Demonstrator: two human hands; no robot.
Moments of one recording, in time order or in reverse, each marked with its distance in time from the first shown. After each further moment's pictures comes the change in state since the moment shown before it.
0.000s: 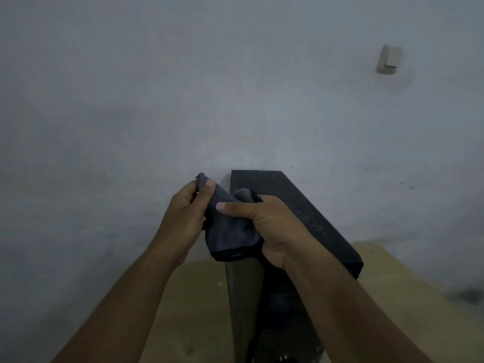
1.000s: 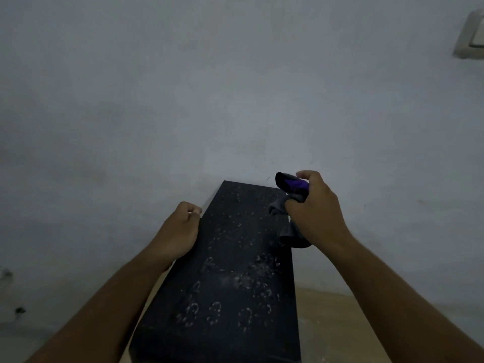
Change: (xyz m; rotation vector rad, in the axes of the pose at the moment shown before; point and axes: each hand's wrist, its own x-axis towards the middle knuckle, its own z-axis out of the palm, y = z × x) left_hand 0.100 -0.071 0.107 0.673 0.242 -0.305; right_hand 0.179 -0.028 -0.230 -0.763 0.117 -0.517
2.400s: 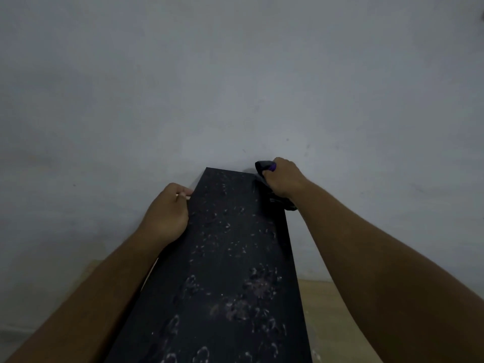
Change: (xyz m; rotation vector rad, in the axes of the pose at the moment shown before) left_hand 0.067 -0.010 0.026 0.032 0.062 0.042; right_hand 0.129 0.058 0.075 -0.416 -0.287 0.260
